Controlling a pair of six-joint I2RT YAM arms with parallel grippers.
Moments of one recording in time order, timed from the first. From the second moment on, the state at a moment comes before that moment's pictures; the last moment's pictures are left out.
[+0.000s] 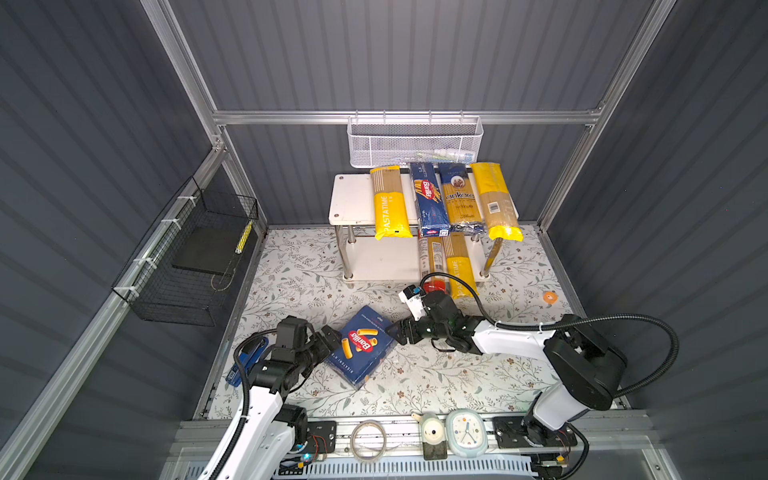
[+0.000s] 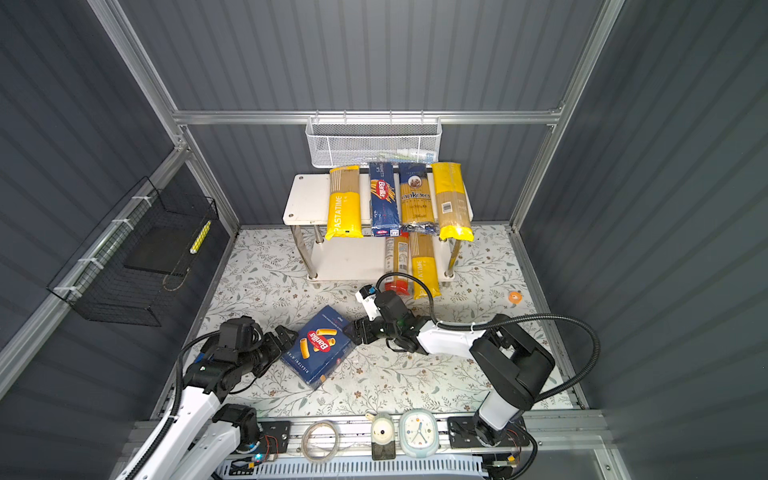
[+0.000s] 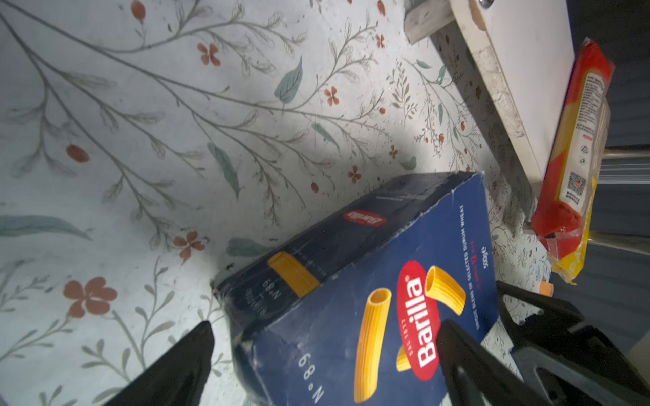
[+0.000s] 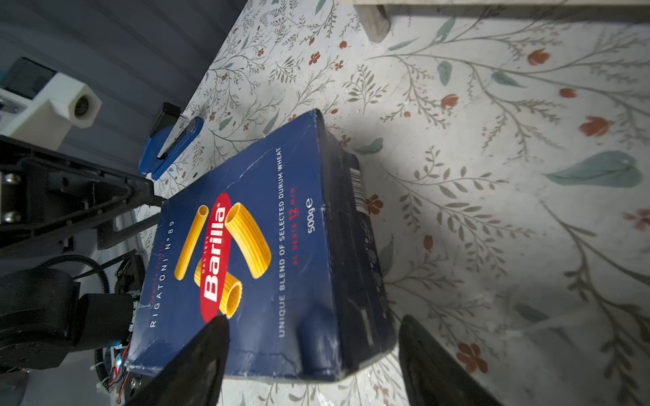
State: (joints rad) left arm -0.21 0.65 0.45 -0.68 0.21 -0.86; right arm 0.83 1.64 0.78 0.25 -0.35 0.46
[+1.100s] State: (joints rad) left arm -0.21 0.94 0.55 -0.37 0.24 -0.68; right arm 0.83 1.39 0.51 0.24 -0.31 0.58
